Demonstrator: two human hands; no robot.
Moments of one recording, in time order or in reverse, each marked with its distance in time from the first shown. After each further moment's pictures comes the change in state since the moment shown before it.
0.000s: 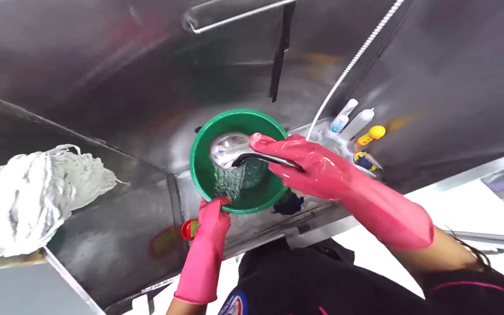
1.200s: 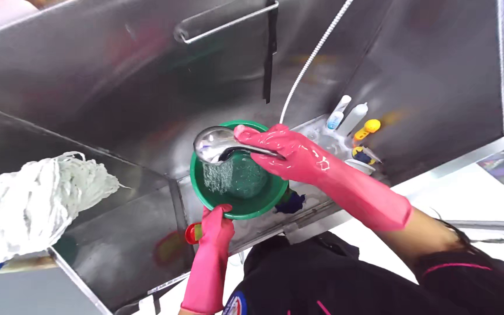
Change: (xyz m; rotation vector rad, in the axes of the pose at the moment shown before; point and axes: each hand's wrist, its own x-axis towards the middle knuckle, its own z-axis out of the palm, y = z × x) left_hand -0.021 -0.015 -0.012 -0.028 -0.009 0.020; right_hand 0.012 0.005 0.011 -0.082 0.160 -0.161
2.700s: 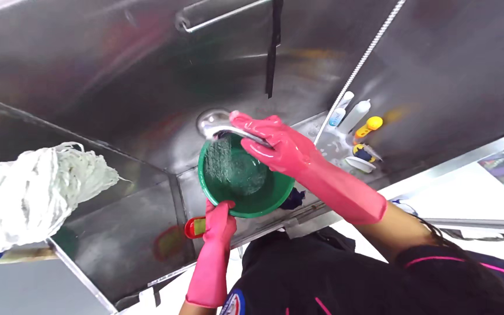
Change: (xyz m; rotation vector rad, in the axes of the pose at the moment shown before) left_hand -0.006 -0.002 -0.001 0.114 -0.058 0.045; right_hand 0.007 0.007 0.024 -0.087 0.043 0.191
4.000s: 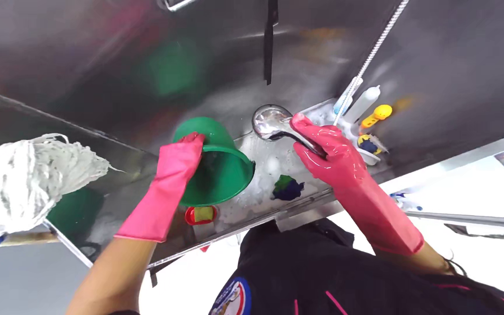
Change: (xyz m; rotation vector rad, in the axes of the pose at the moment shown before) left_hand 0.091 0.127 0.035 1.970 -0.278 0.809; right_hand -0.100 0.033 -0.049 -0.073 0.183 0.188
